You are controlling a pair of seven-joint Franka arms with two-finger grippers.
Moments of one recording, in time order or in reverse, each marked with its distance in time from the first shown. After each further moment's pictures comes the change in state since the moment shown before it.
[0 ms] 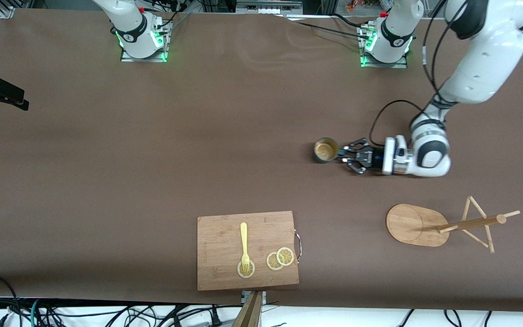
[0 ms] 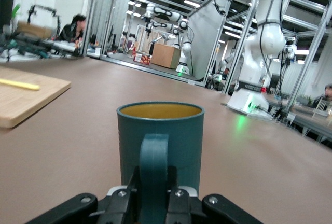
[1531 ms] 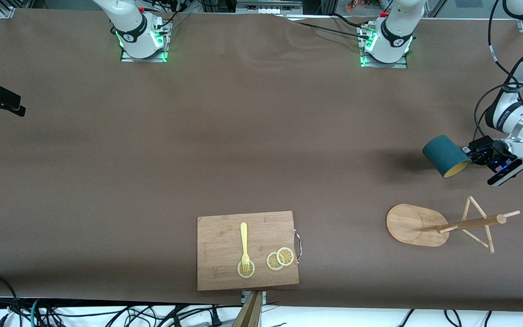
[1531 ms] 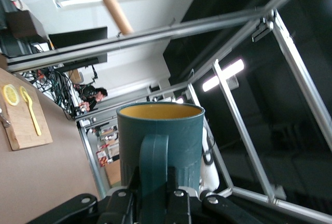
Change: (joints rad) left arm 0.461 0.043 0.016 0.161 -0.192 -0.494 -1.137; right arm -0.002 0.010 -0.008 0.000 0.000 0.040 0.000
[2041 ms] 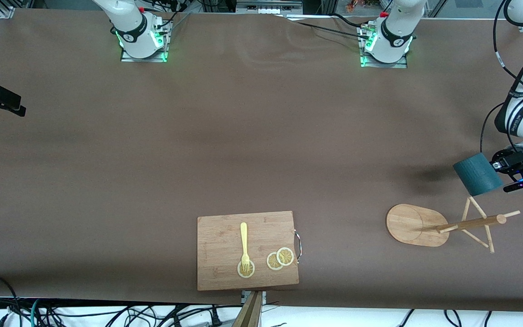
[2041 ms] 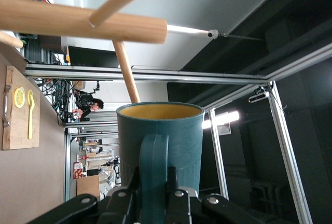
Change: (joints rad) left arm 0.024 0.031 0.021 0.124 -0.121 0.027 -0.390; right arm 0.000 0.000 0.000 0.000 0.004 0.000 0.000
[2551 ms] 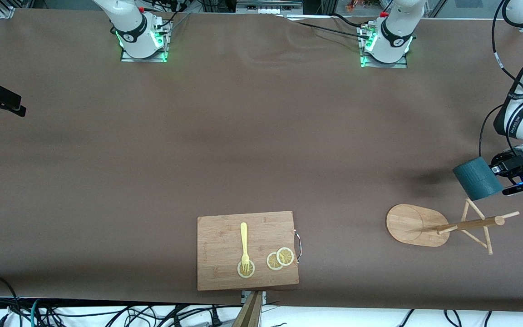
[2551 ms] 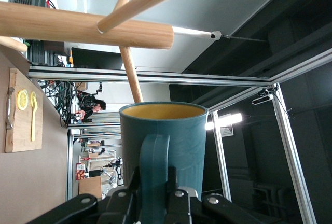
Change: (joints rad) left arm -0.012 0.004 -0.002 0.000 0.011 0.005 0.024; right arm 0.000 0.000 0.000 0.000 0.001 0.000 0.000
